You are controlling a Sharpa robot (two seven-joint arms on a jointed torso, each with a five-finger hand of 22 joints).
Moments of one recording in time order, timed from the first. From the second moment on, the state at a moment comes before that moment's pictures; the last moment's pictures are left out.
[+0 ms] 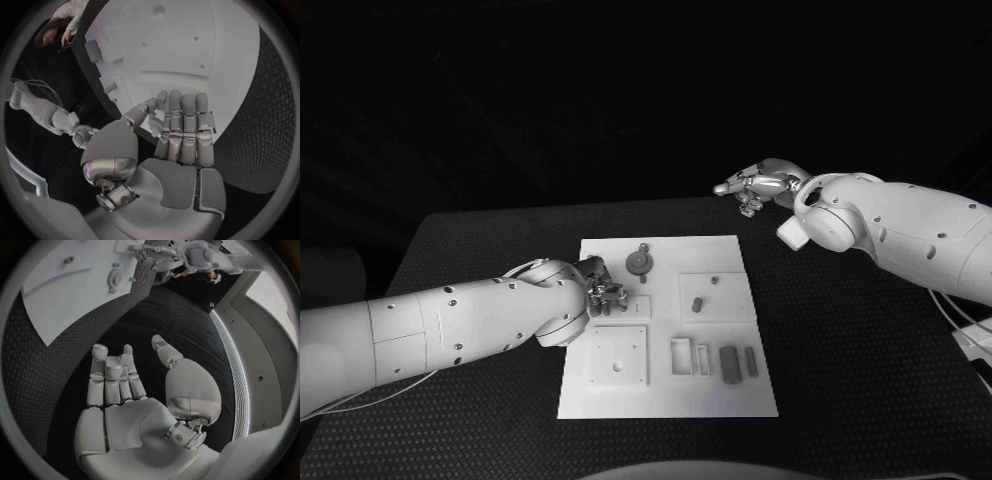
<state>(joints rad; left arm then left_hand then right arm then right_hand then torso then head) 1.23 -0.62 -0.24 1.43 -1.02 -0.31 -0.59 0.87 -0.01 0.65 -0.29 0.37 1.08 0.10 0.39 0.65 1.32 0.00 0.39 0.58 1.13 -0.02 0.62 1.02 0.01 1.08 -0.11 0.16 1.29 1.30 -0.66 -0.05 1.02 -0.62 -0.06 0.06 0.85 -0.13 0.51 -0.23 0.05 0.89 0.14 0.25 0.72 0.87 0.03 1.24 0.93 1.07 -0.07 1.44 0.86 0.25 1.01 0.02 0.92 1.31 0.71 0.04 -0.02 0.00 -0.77</state>
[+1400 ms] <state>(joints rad) 1.23 -0.62 -0.24 1.41 -1.02 -0.29 -0.59 0.87 -0.01 0.65 -0.29 0.32 1.09 0.10 0.39 0.67 1.32 -0.01 0.39 0.57 1.11 -0.02 0.67 0.95 0.01 1.08 -0.11 0.15 1.31 1.30 -0.65 -0.05 1.03 -0.62 -0.05 0.06 0.85 -0.13 0.51 -0.23 0.05 0.89 0.13 0.25 0.72 0.87 0.03 1.24 0.93 1.08 -0.07 1.43 0.86 0.25 1.01 0.02 0.92 1.31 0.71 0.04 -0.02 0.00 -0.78</state>
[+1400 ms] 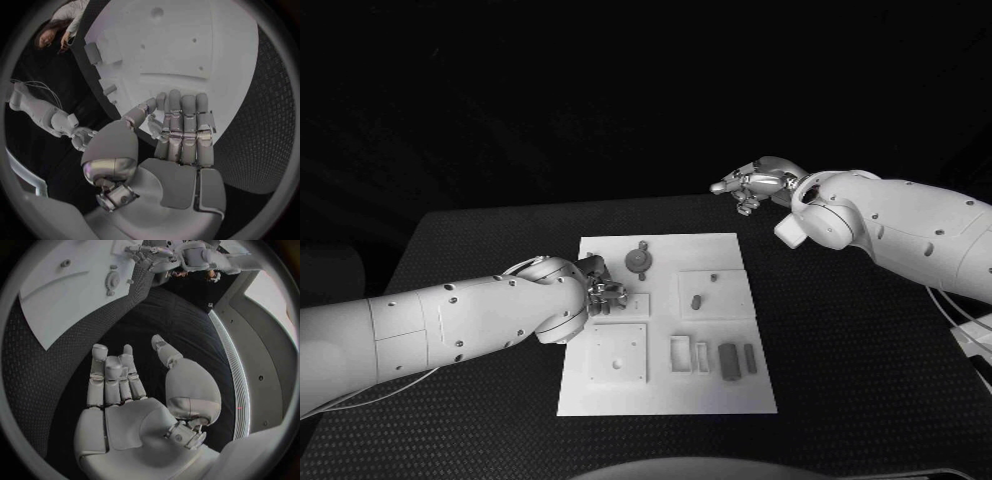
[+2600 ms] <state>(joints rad) 1.23 -0.61 -0.24 1.41 -1.03 -0.25 -0.60 0.80 -0.09 0.63 -0.23 0.21 1.16 0.04 0.39 0.72 1.33 -0.02 0.40 0.57 1.09 -0.02 0.75 0.86 0.02 1.09 -0.12 0.12 1.31 1.30 -0.65 -0.05 1.04 -0.61 -0.04 0.06 0.85 -0.13 0.51 -0.23 0.05 0.89 0.14 0.25 0.72 0.87 0.03 1.24 0.93 1.08 -0.07 1.43 0.86 0.25 1.01 0.02 0.92 1.31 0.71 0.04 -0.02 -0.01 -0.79</state>
